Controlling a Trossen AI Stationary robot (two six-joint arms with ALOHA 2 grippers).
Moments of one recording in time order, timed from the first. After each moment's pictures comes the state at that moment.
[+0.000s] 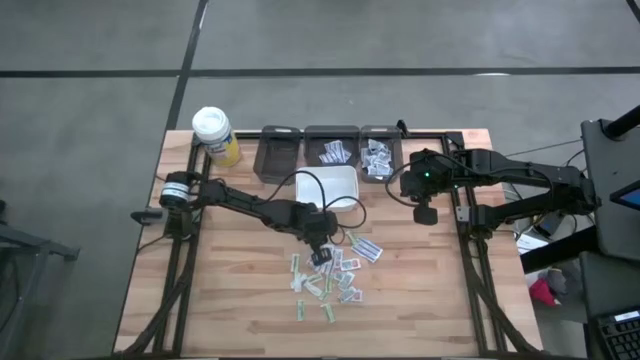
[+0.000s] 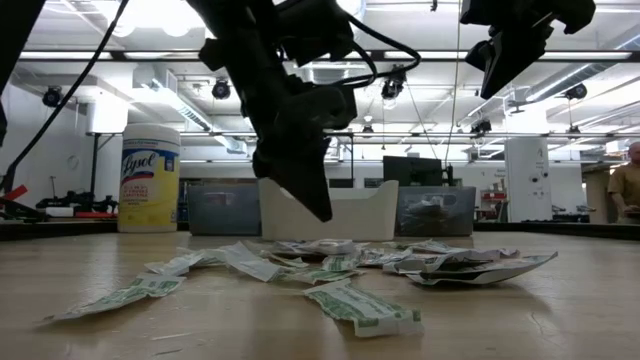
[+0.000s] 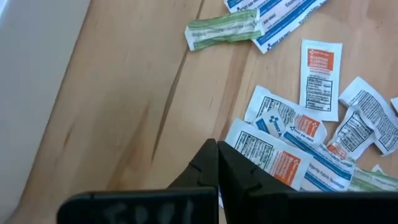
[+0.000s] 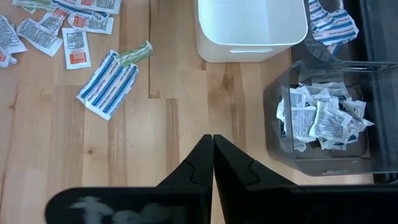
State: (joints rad) left arm -0.08 1.88 1.26 -0.40 -0.05 -0.40; right arm -0.17 1.07 1.06 -1.03 0.02 -0.16
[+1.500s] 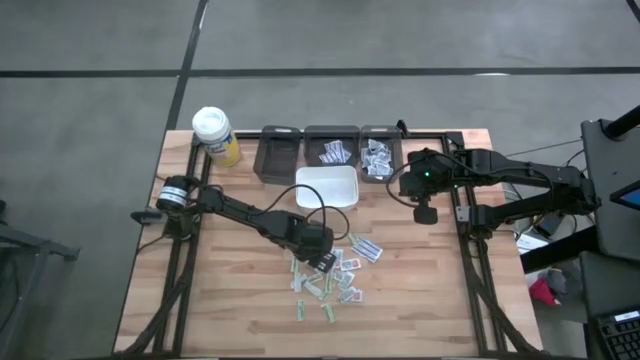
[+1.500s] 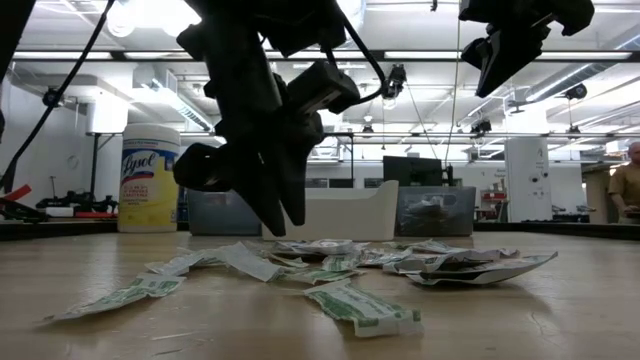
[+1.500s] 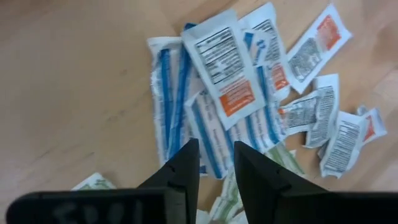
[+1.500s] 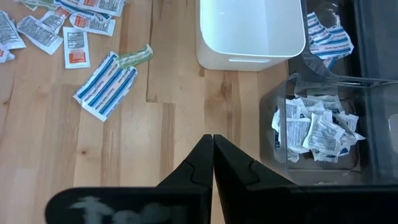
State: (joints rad) left arm -0.17 1.88 1.26 -0.48 0.10 -1.17; right arm -0.17 1.07 1.06 -1.01 0.02 -0.22
